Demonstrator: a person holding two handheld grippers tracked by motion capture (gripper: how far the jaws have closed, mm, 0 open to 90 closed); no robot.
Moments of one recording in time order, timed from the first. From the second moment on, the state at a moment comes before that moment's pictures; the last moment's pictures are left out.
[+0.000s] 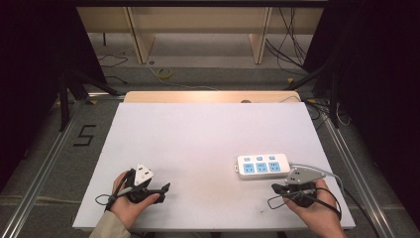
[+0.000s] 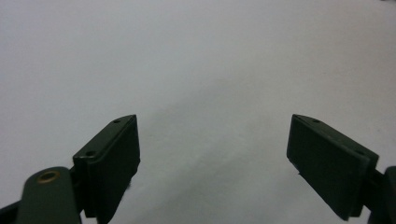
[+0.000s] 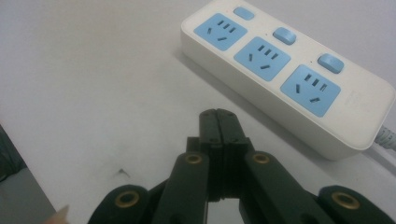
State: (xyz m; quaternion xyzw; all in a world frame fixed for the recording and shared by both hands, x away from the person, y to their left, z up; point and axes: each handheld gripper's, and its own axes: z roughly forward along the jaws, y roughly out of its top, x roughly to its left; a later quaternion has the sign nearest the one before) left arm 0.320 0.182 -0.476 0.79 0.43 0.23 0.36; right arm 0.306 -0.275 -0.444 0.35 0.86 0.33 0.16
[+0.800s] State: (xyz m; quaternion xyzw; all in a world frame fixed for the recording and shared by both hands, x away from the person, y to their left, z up) left arm 0.320 0.182 -0.476 0.80 0.43 0.23 0.36; right arm 0.313 -0.268 -0.438 0.35 0.87 0.31 0.15
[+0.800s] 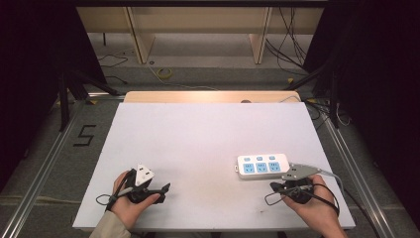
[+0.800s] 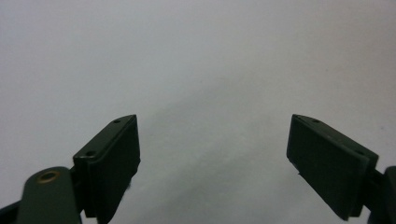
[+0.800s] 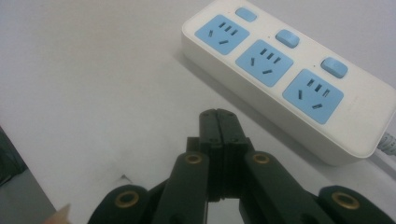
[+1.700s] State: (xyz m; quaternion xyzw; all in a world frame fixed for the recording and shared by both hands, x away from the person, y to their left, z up) left arm 0.319 0.181 -0.475 0.79 0.43 0.24 0.36; right arm 0.323 -0.262 -0.430 0.35 0.87 0.31 0.15
